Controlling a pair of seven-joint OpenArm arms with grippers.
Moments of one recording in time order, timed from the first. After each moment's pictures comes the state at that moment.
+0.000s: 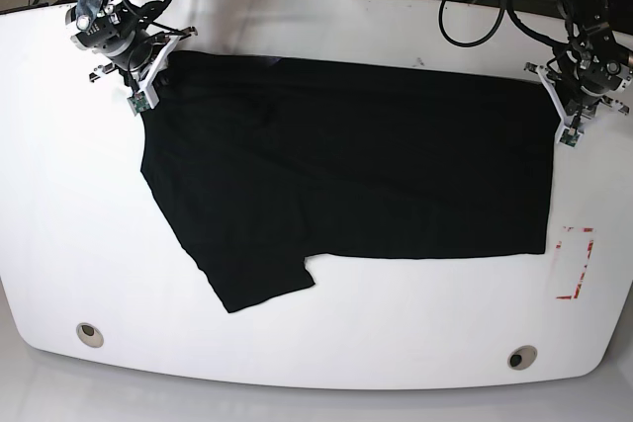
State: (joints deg) left arm 10.2 -14.5 -31.5 97.8 2.5 -42.5 56.7; right arm -22.5 10.5 25.1 105.2 15.0 38.2 -54.9
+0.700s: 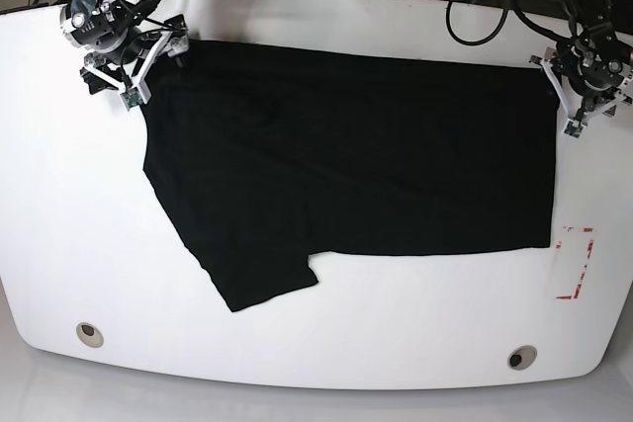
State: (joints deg) left arm 10.8 -15.9 -31.7 95.0 3.4 -42.2 57.0; right arm -24.4 12.1 25.4 107.7 14.0 38.0 -55.4
